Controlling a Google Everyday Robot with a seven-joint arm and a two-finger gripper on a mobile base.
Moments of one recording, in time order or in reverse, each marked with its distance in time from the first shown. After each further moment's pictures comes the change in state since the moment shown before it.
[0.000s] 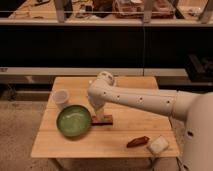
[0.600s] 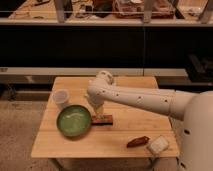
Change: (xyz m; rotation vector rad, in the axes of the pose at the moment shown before) arm -0.008 -0.011 0.006 0.005 -0.032 -0.141
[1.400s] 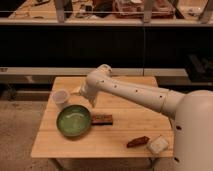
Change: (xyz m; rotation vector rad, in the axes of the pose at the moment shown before) arm -0.019 -0.060 -0.003 0.155 -0.136 -0.512
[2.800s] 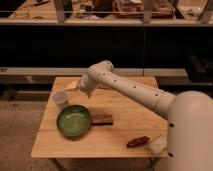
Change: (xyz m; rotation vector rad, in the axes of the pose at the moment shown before) arm 0.022 -0.049 0.008 0.161 -0.051 -0.362
